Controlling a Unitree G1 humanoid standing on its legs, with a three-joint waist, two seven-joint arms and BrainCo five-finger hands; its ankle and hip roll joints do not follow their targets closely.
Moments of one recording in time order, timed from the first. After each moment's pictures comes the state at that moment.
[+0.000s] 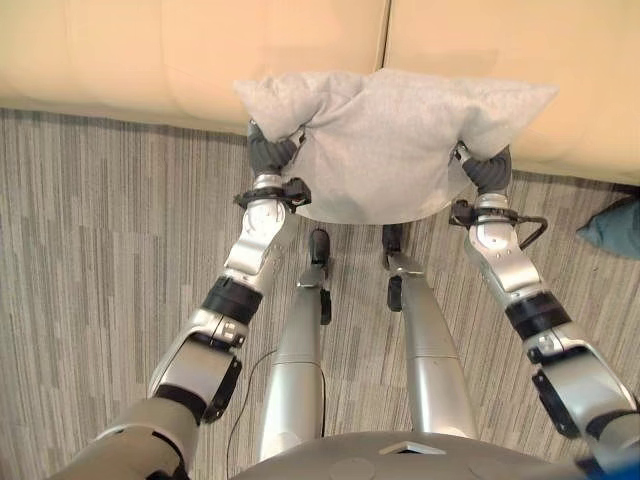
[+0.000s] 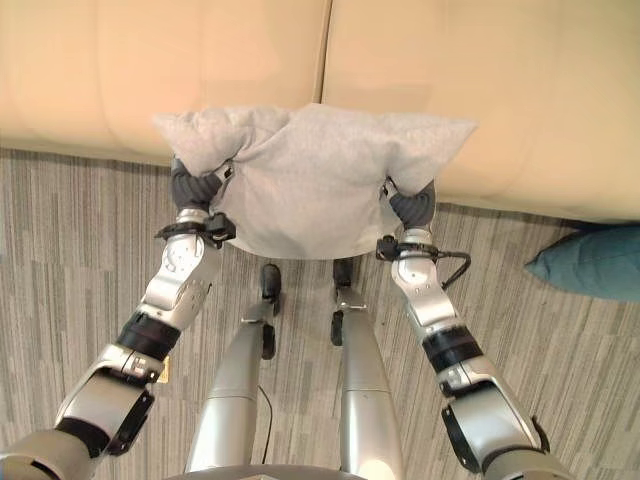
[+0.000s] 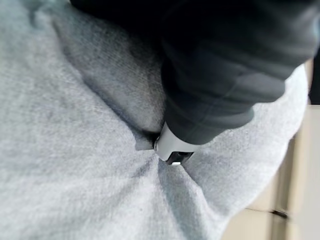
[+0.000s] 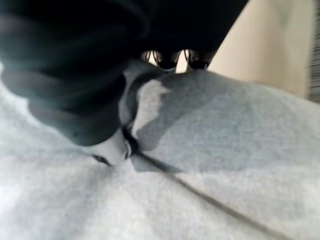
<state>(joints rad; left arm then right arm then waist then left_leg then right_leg) -0.52 0.29 -0.29 0.27 -0.52 -0.25 0.45 -0.44 -0.37 0.29 0.30 0.24 -0.20 -0.52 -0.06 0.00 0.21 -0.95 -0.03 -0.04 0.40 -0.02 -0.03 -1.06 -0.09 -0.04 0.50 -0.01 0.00</state>
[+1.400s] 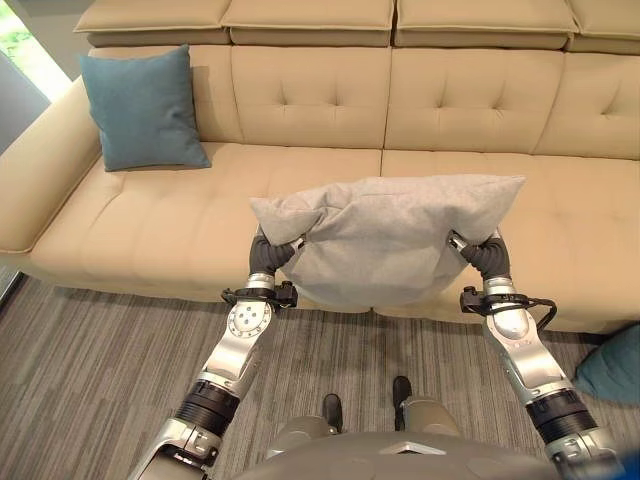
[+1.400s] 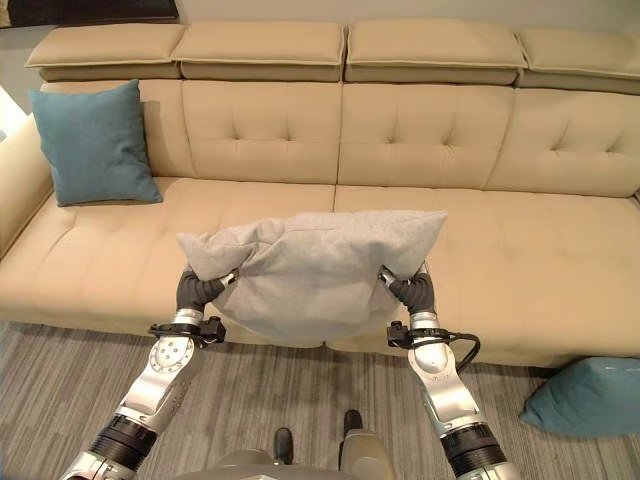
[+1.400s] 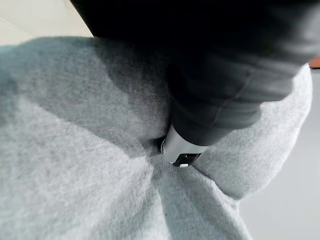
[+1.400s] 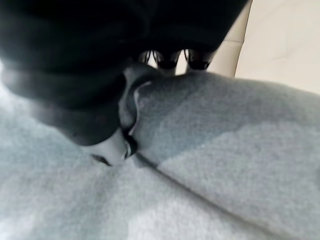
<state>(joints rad) -0.07 0.33 -0.29 0.14 -0.36 -0.22 0.30 -0.04 -0.36 0.21 0.13 0.13 -0.20 -0.29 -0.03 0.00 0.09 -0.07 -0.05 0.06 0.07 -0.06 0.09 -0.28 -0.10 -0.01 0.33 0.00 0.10</state>
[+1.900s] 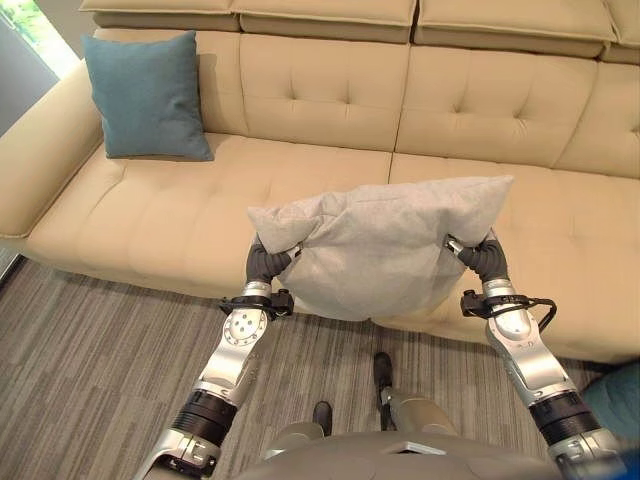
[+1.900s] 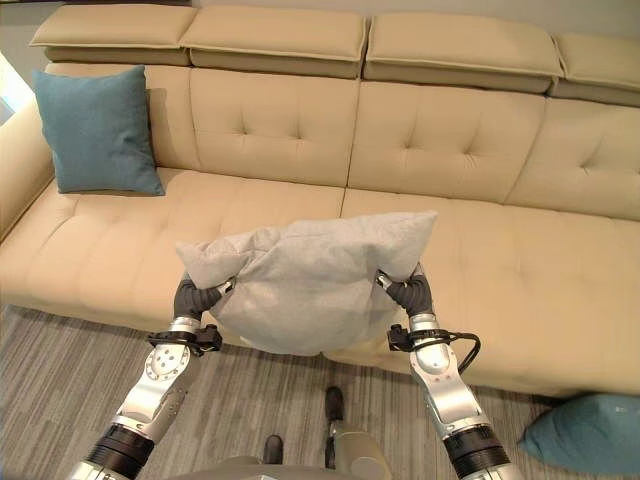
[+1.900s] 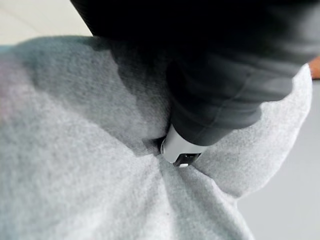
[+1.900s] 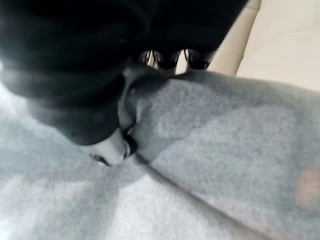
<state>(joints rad) -0.03 0.30 -0.29 0.14 -0.36 -0.21 0.25 0.00 -0.38 0.18 0.13 0.13 -0.19 -0.24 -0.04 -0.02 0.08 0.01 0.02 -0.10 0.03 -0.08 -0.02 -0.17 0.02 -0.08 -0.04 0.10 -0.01</state>
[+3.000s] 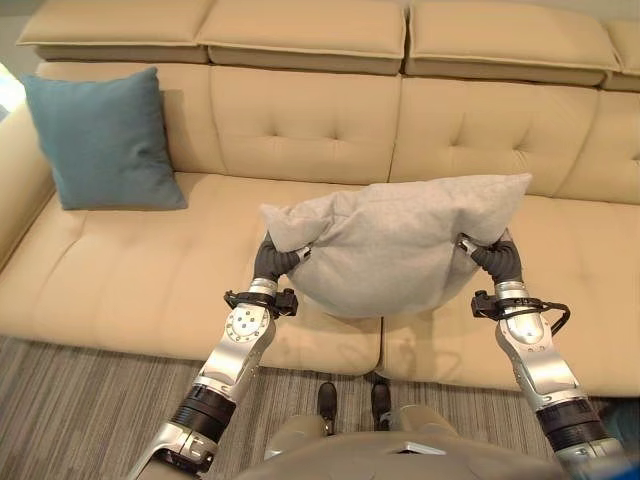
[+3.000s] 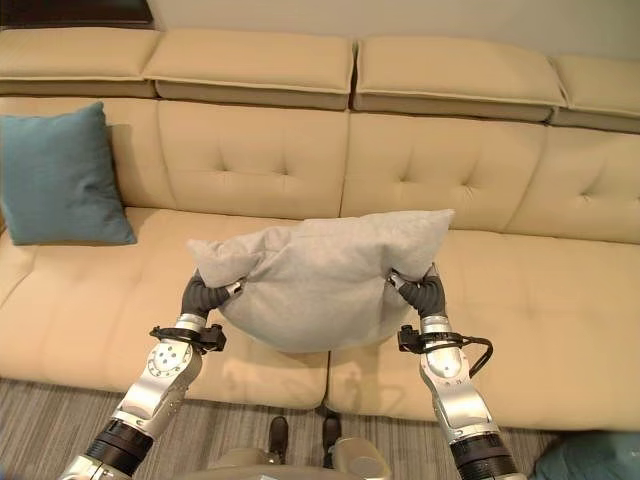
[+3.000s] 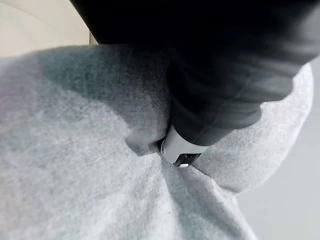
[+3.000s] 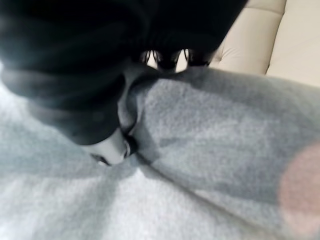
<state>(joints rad) -0.06 0.33 -0.33 0.14 -0.37 -0.20 0.20 0.02 -0.38 0.12 0.10 0.13 -0.19 -0.24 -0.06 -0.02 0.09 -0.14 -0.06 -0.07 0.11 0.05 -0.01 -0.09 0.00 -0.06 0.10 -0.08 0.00</state>
